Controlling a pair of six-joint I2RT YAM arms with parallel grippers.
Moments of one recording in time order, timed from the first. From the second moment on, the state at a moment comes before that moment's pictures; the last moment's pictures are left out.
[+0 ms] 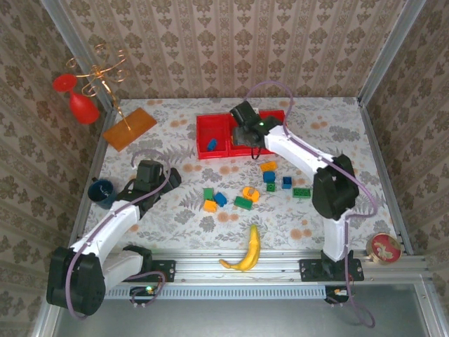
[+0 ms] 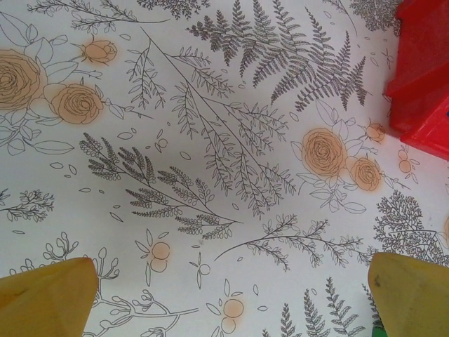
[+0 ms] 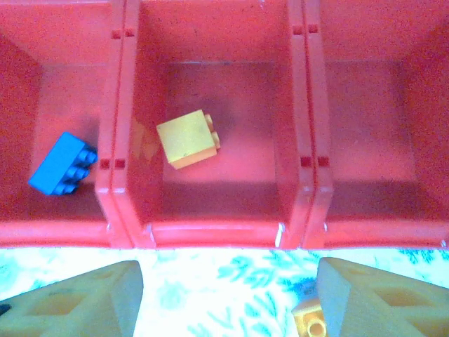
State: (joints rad) left arm -0.31 1.04 0.55 -0.33 -0.15 -0.65; right arm 0.57 1.93 1.70 -0.75 0.33 0.47
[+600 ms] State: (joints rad) left arm -0.31 1.05 0.56 -0.32 -0.12 -0.65; right arm 0.57 1.45 1.24 -0.82 0.32 0.66
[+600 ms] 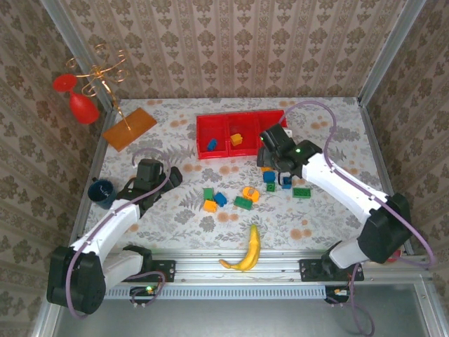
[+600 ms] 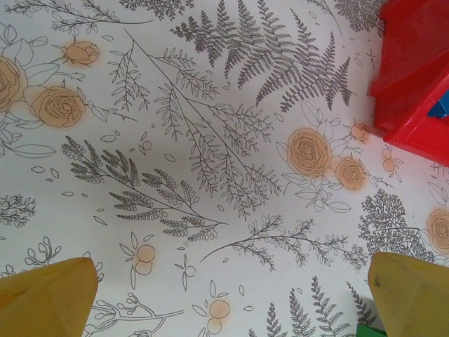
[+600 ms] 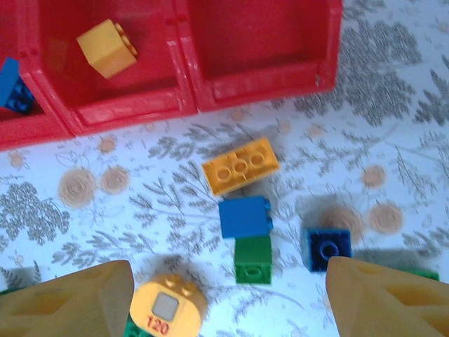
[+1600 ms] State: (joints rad) left arm -0.41 1.18 0.65 -0.32 -0.12 -0.65; right arm 0.34 1.33 0.97 -0.94 0.25 0.75
